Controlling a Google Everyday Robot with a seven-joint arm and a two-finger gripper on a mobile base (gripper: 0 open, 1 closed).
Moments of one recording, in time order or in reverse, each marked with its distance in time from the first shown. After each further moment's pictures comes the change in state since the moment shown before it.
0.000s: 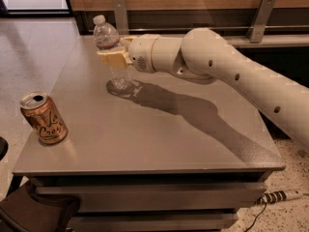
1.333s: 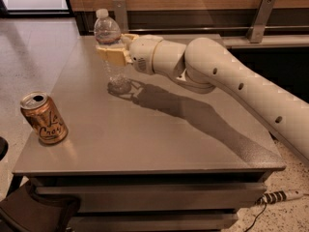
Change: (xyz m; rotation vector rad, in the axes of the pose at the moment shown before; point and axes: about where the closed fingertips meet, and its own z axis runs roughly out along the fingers) arm -0.015 -0.002 -0.007 0.026 -0.140 0.021
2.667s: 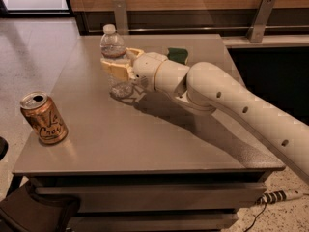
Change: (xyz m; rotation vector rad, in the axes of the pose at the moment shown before) arm 0.027 0.009 -0.018 0.069 -0.039 0.019
